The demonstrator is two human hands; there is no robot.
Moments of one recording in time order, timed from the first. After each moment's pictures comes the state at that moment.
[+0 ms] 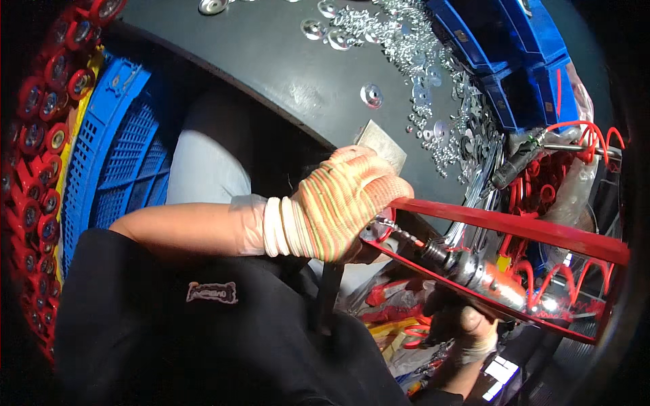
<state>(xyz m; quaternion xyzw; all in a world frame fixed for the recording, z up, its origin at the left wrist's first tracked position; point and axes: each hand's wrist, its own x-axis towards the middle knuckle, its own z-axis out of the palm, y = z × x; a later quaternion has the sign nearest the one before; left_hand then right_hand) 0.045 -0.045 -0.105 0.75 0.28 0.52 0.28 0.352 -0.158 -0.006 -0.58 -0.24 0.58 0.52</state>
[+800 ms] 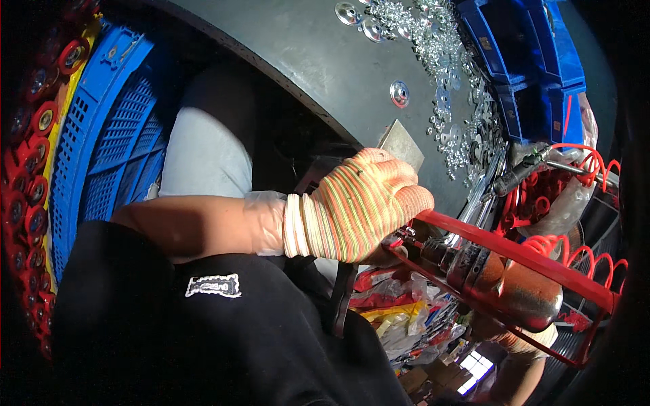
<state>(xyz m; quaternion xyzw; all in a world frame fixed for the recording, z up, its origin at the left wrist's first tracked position) 0.049 -0.044 -0.120 0.73 0.28 0.55 0.28 0.426 -0.103 0.059 -0.75 -0.44 0.44 0.23</state>
